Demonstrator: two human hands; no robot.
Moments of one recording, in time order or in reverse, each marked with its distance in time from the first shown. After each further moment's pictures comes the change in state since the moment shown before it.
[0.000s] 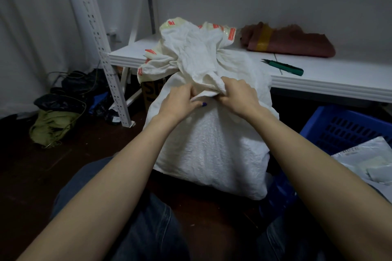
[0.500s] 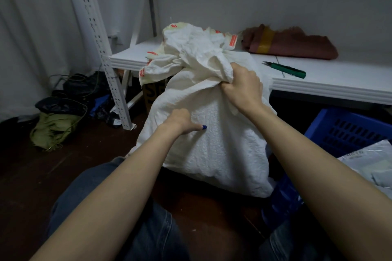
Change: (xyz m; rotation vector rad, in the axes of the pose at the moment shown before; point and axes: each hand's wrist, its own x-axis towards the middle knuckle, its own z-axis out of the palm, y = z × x) left_hand -0.005 -0.002 0.013 0.213 -0.439 -0.306; right_hand 0.003 -0.015 -0.019 0.186 0.266 0.093
